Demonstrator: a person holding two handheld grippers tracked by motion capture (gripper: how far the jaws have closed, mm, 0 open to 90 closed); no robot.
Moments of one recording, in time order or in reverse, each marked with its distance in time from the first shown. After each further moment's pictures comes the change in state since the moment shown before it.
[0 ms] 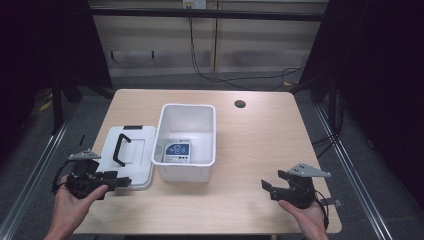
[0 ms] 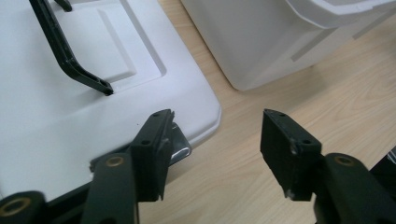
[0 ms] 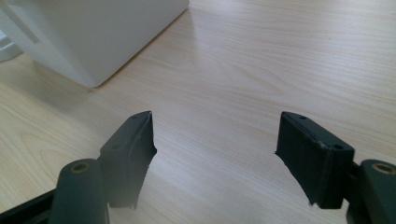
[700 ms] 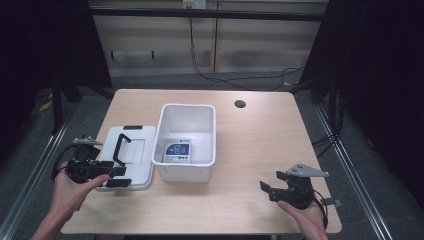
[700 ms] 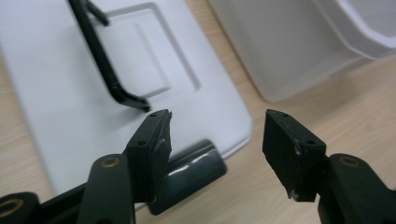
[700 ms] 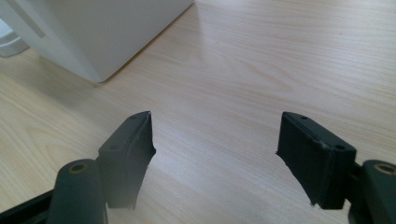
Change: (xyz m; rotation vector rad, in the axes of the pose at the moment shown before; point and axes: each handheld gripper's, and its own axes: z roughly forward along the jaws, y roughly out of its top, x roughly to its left) left arm 0.017 0.030 0.002 0.066 0.083 -0.012; right arm 0.001 0.000 0.002 0.015 0.022 -0.001
